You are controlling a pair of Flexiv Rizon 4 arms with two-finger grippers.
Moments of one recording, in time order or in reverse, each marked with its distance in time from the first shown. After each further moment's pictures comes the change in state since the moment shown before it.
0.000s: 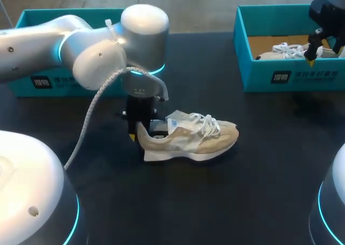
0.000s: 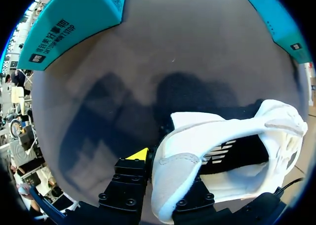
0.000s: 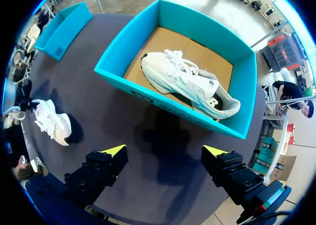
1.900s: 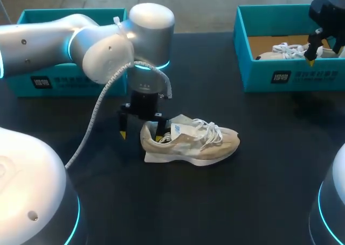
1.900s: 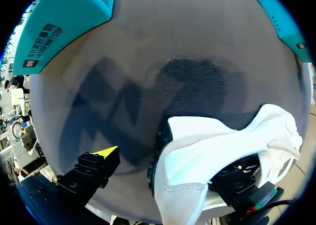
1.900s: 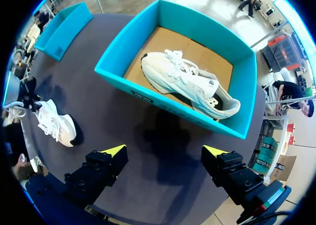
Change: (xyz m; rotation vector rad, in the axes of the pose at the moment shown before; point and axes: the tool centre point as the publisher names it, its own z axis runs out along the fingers) left arm 0.007 -0.009 0.003 -0.065 -0.008 0.015; right arm 0.000 0.000 0.000 0.000 0.000 0.000
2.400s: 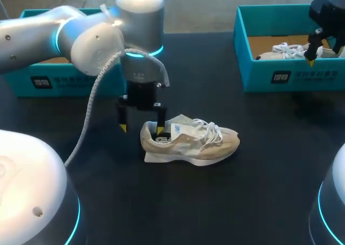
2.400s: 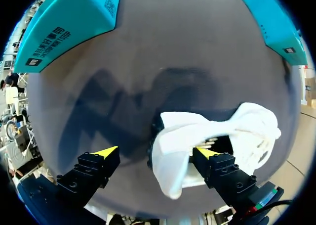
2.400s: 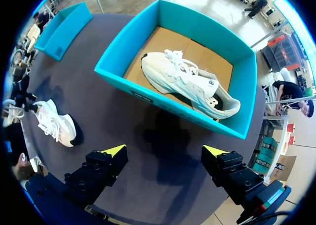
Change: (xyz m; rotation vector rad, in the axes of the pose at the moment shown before) left arm 0.002 0.008 -0.042 0.016 0.090 0.007; right arm 0.000 0.000 0.000 0.000 0.000 0.000
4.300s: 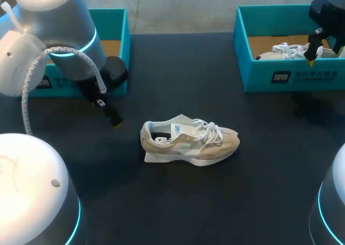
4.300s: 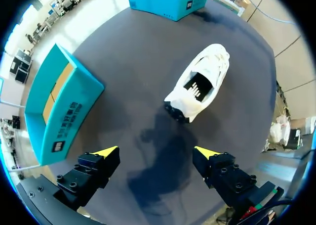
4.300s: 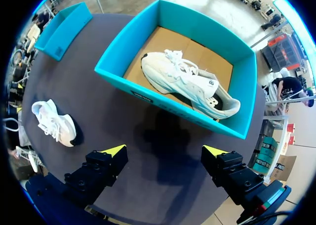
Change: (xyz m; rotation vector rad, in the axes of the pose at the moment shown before) left arm -0.088 0.027 -0.077 0.334 -0.019 0.839; right arm 0.000 0.000 0.000 0.000 0.000 0.000
